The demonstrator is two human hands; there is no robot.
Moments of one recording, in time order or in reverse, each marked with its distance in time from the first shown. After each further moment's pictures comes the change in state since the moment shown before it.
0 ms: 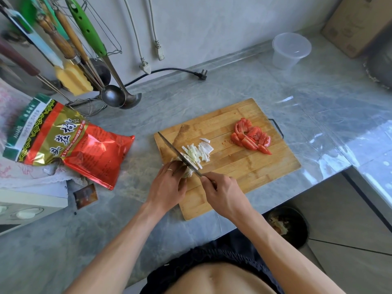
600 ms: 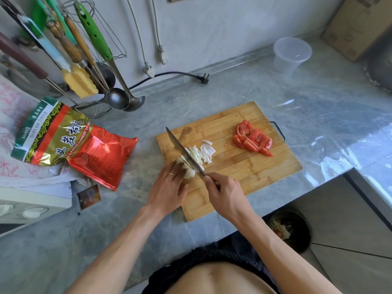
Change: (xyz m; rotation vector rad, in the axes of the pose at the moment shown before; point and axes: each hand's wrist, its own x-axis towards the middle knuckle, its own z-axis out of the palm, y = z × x) left_hand -0.010 -0.006 -0.001 0.112 -0.077 0.013; right_hand -0.004 -0.002 0.003 0.074 0.059 -0.002
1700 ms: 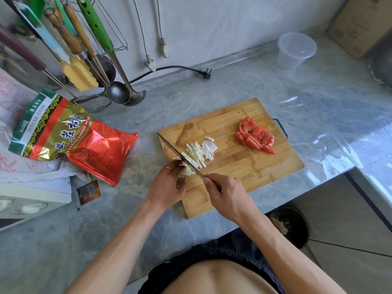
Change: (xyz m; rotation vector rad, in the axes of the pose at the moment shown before) left_hand 0.001 -0.001 -0.003 -0.180 0.068 -0.098; right_hand -0.004 -0.002 -0.003 -0.097 -0.069 -0.039
